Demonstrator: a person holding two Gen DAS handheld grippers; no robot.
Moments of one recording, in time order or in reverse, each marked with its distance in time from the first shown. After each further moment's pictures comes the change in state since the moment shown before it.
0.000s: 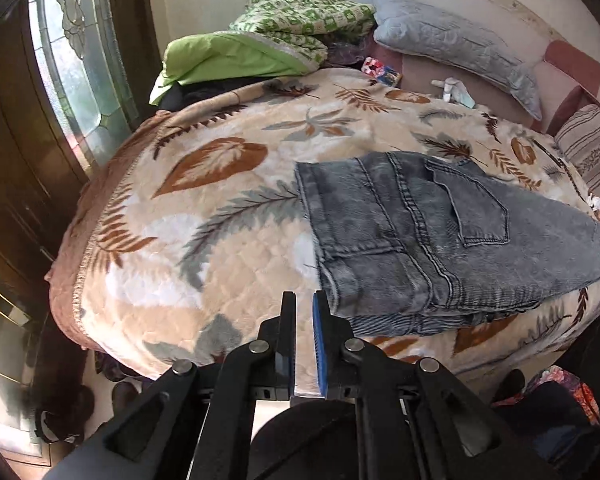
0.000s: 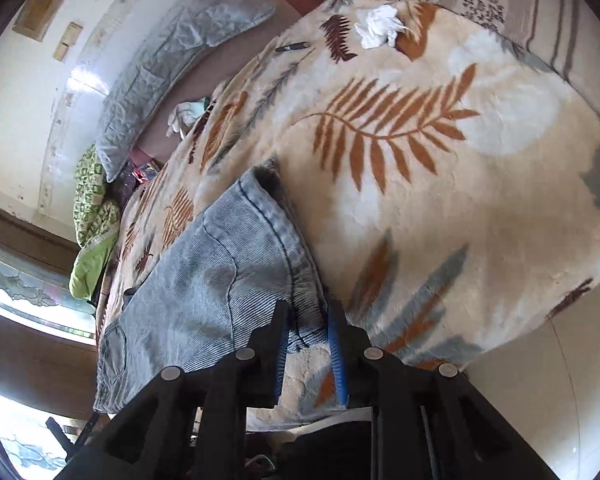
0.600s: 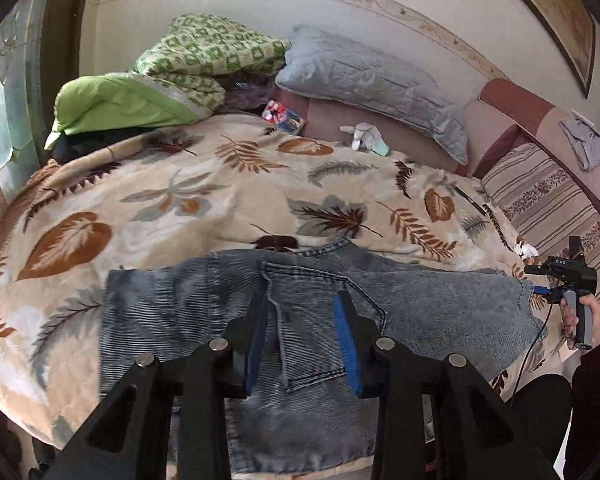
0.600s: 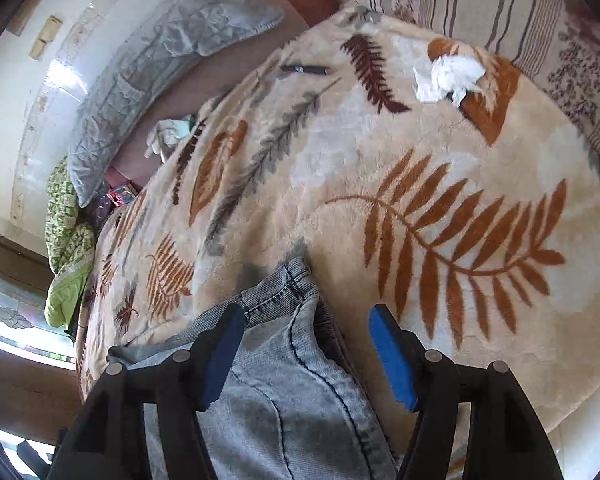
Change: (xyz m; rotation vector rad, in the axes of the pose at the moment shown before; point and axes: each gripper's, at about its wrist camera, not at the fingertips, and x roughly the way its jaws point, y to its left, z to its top) left arm 0.041 -0.126 0.088 0.003 -0.099 -0.332; right arm 0.066 0.058 0.089 -0.011 0.019 -0.084
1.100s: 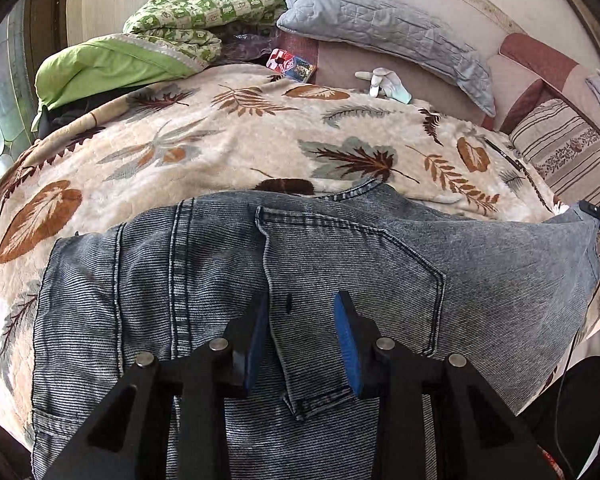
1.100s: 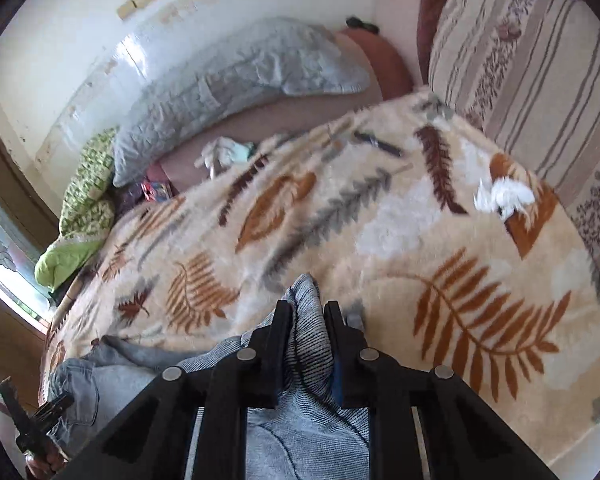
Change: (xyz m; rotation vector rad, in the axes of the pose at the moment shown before) left arm 0.068 0.004 -0.026 0.046 0.117 0.096; right arm -0.036 0.066 -0.019 -0.320 -0.290 -0.028
